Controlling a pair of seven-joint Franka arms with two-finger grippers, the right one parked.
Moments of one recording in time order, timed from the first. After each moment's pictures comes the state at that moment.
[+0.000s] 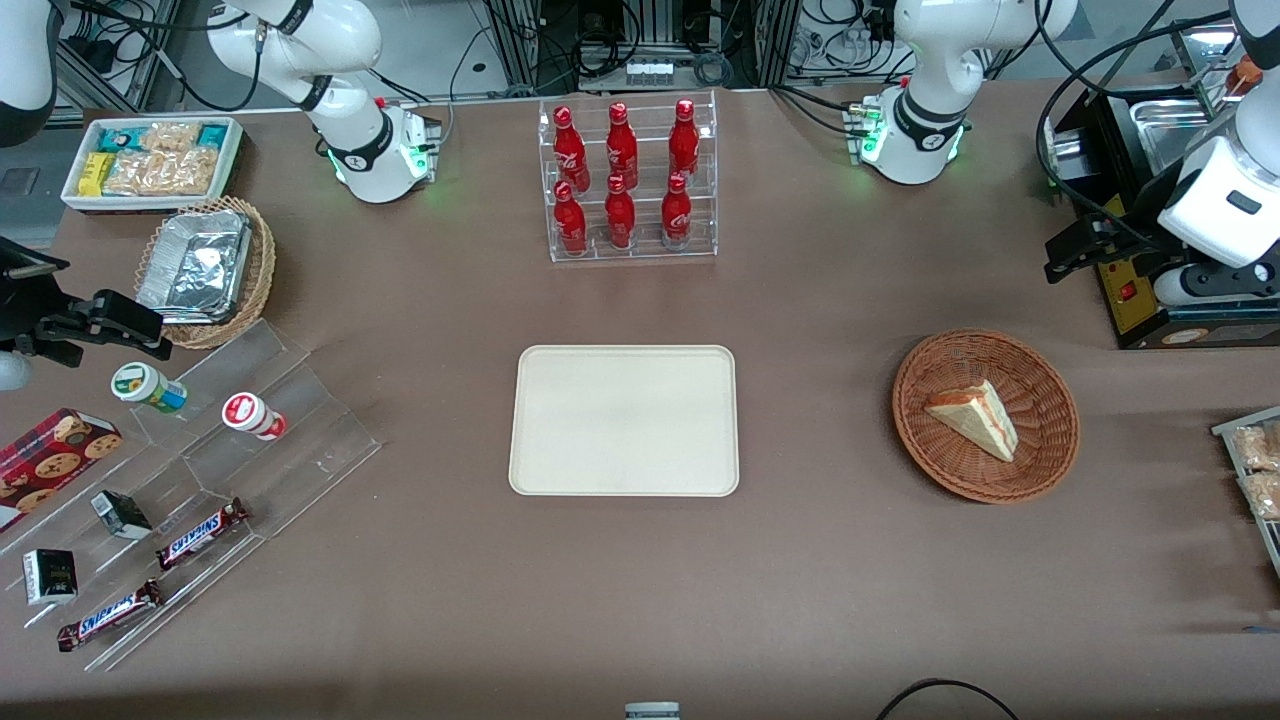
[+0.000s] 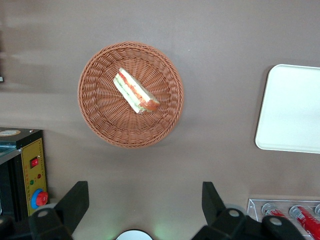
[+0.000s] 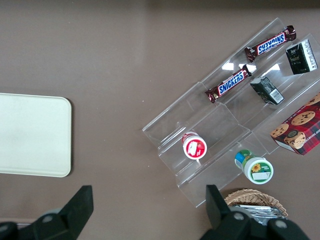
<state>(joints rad) -0.03 -0.03 -0.05 -1.60 -0.02 1.49 -0.15</state>
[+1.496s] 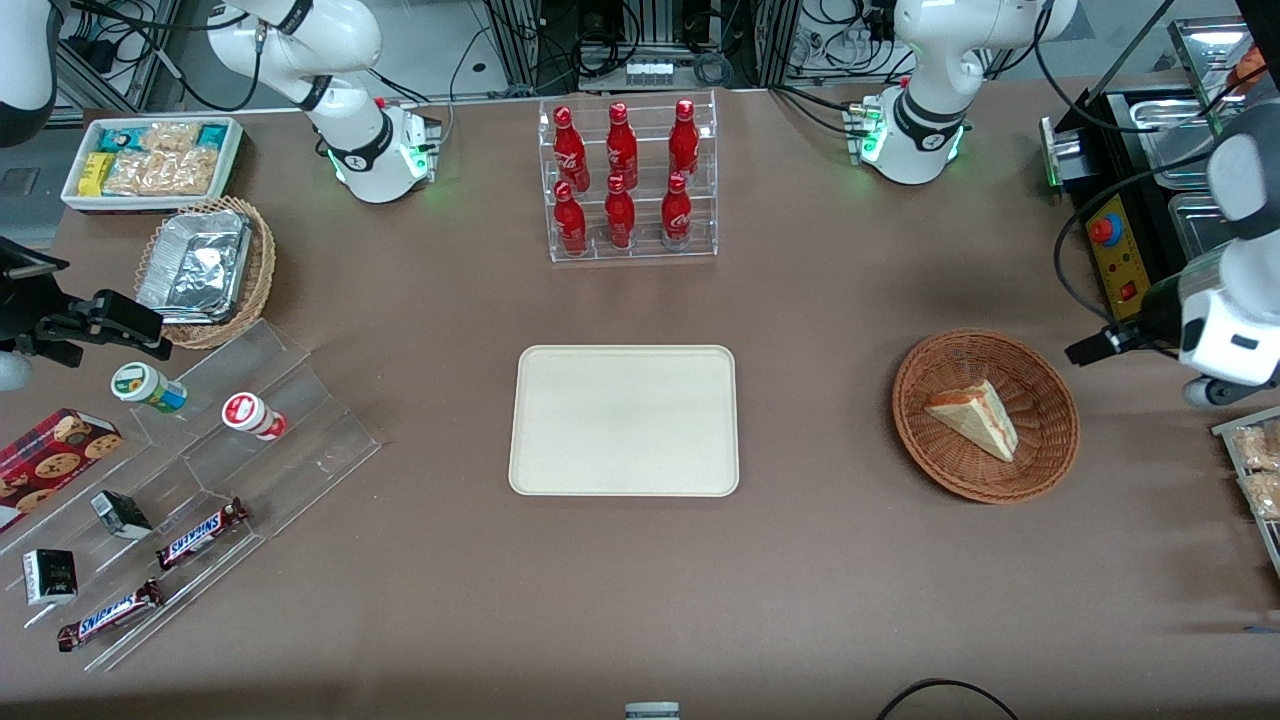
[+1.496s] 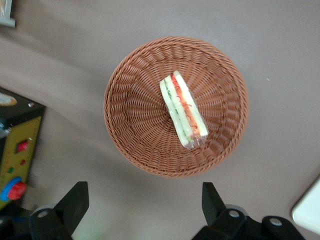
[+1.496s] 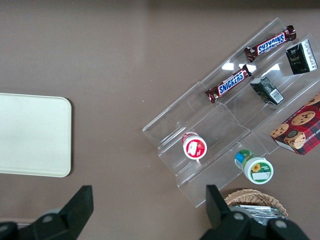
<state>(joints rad) -0.02 0.08 0.10 -1.87 0.01 1.80 -0.39</state>
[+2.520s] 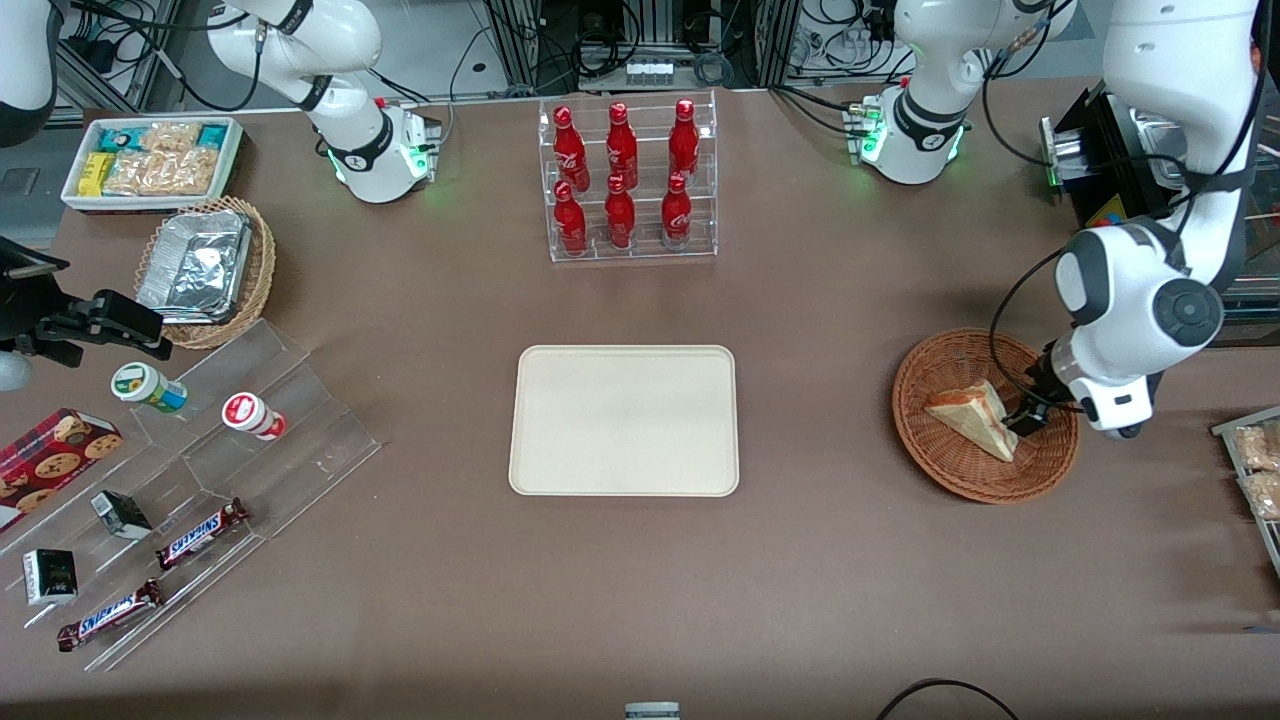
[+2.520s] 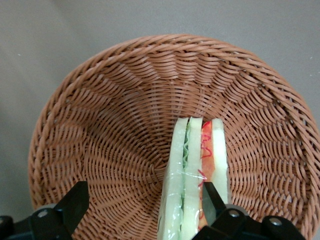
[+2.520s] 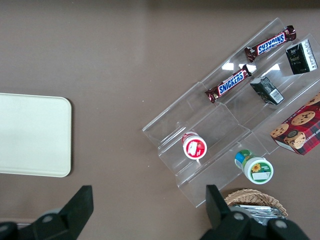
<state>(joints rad) -0.01 0.29 0.09 -2.16 -0.01 2.40 -0.93</state>
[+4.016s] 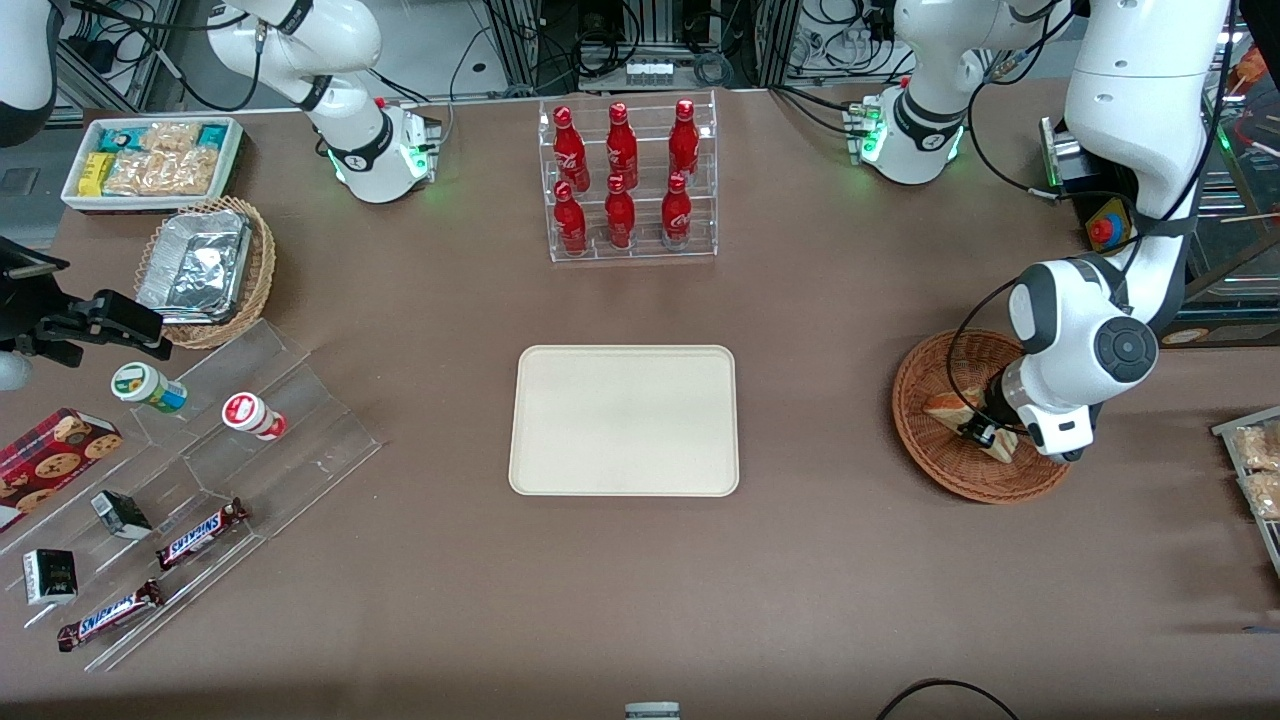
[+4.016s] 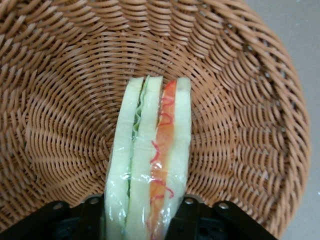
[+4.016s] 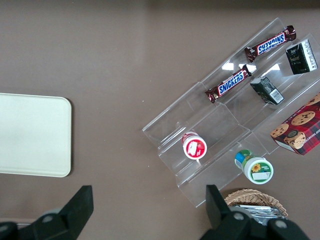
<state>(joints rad) -0.06 0.38 0.06 -2.10 -0.08 2.39 -0.93</state>
